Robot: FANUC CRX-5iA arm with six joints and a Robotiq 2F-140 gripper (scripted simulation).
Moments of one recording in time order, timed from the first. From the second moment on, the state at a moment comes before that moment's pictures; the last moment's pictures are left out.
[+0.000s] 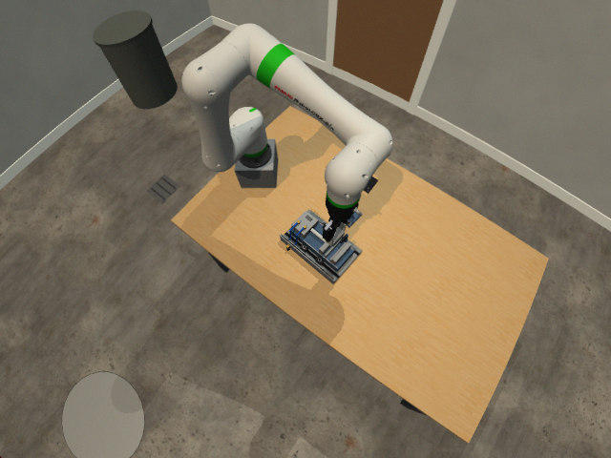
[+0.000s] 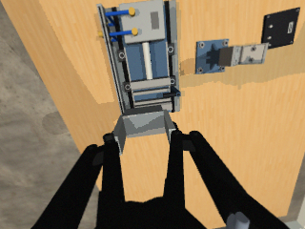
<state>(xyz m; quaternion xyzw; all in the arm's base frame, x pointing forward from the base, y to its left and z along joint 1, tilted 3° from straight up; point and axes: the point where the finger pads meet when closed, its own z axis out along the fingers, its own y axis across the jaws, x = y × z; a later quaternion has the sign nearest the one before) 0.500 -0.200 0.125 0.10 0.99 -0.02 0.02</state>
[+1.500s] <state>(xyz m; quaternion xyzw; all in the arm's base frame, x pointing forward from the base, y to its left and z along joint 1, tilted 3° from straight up) 0.500 -0.200 0.119 0.10 0.99 -0.02 0.02</state>
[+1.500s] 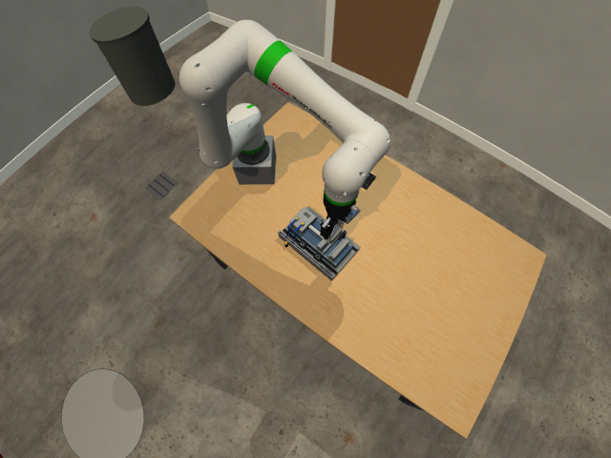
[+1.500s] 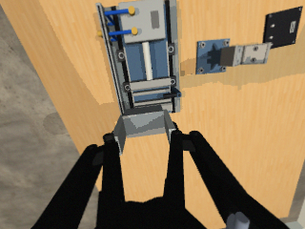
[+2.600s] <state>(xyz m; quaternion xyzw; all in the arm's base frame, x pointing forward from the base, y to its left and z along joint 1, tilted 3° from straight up) 0.501 -0.202 0.074 0.10 0.99 -0.02 0.01</state>
